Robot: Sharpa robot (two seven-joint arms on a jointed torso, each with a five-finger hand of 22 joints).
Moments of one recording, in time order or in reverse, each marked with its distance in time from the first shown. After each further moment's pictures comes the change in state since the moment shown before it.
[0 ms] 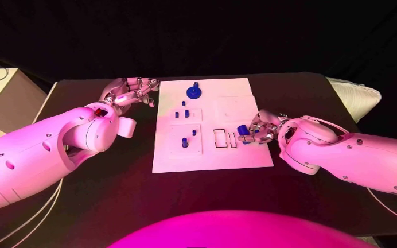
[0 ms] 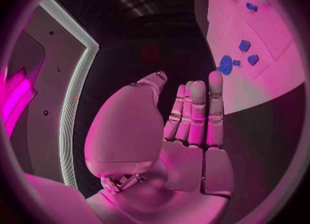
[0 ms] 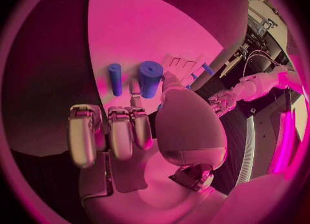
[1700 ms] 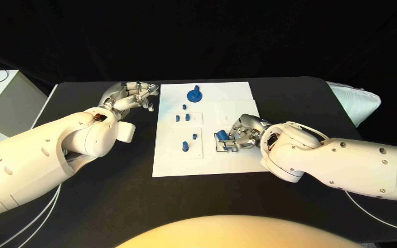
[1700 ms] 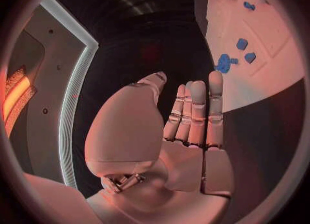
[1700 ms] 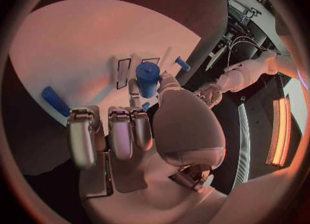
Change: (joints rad) left arm -0.001 -0.002 0.000 0.002 0.003 0.000 -0.001; left_hand -0.004 0.004 -0.005 -0.001 0.000 0.000 0.000 0.004 -0.001 -0.007 -0.001 0.004 -0.001 0.000 0.000 0.000 0.000 0.000 0.000 0.000 0.000 0.000; right arm 0.009 0.077 -0.001 0.060 0.102 -0.061 0.016; right_hand 0.055 0.061 0.024 -0.004 0.143 0.022 -0.022 0.027 0.001 0.001 -0.016 0.007 0.000 0.000 -0.007 0.008 0.000 -0.015 0.000 -0.007 0.043 0.000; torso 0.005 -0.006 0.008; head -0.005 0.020
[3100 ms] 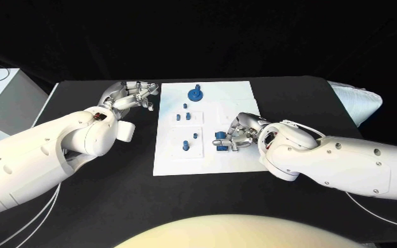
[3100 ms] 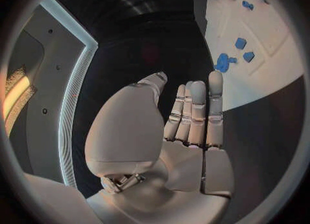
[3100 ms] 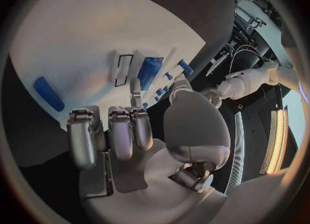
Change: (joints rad) left arm 0.000 -0.007 0.000 0.004 0.001 0.001 -0.002; left_hand 0.004 0.004 0.000 0.000 0.000 0.000 0.000 0.000 -0.002 0.000 0.000 0.000 -0.001 0.000 0.000 0.004 0.000 0.000 0.000 0.000 0.000 0.001; right arm -0.002 0.025 0.001 -0.022 -0.097 0.011 -0.015; right_hand -0.211 -0.113 -0.103 0.008 -0.310 0.005 0.002 0.020 0.012 0.000 0.000 -0.012 0.000 0.000 0.000 0.004 0.000 0.000 0.000 0.000 0.011 0.000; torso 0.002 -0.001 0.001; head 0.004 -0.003
